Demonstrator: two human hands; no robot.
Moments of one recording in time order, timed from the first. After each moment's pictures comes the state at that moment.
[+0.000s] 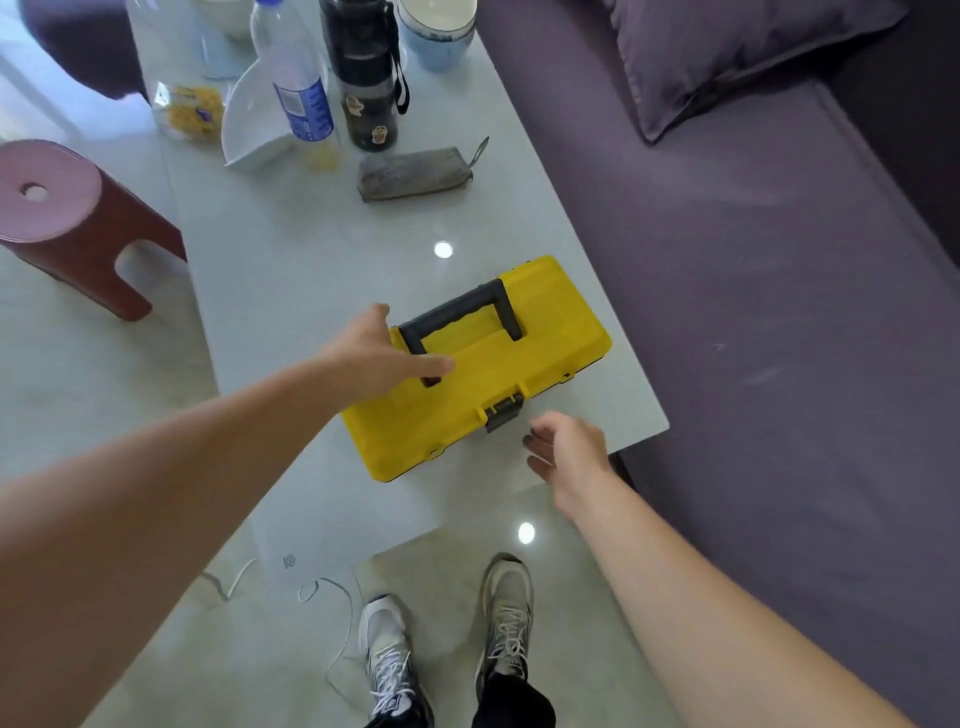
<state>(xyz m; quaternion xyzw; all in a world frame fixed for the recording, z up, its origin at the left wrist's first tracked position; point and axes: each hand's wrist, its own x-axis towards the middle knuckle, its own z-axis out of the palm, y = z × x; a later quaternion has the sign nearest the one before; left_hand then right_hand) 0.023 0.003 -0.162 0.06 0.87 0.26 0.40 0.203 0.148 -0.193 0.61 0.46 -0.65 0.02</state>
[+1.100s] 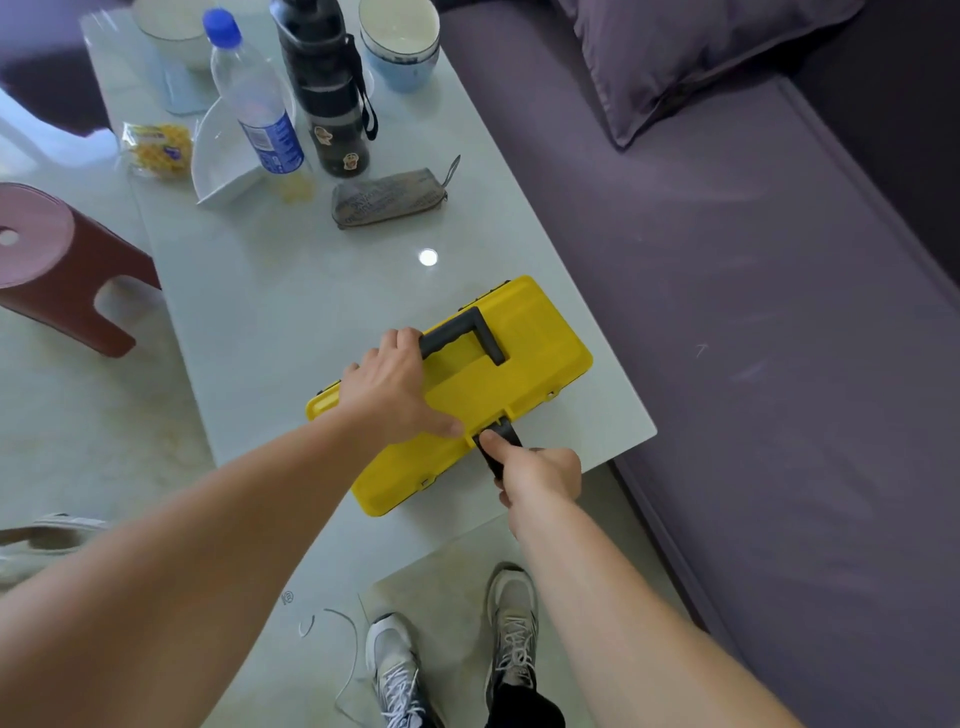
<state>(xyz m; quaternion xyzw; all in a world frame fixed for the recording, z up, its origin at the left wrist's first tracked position) 0.037 0.034 -0.168 0.26 0.91 0.10 0.31 0.180 0.119 -0.180 0.71 0.45 -0.55 0.03</state>
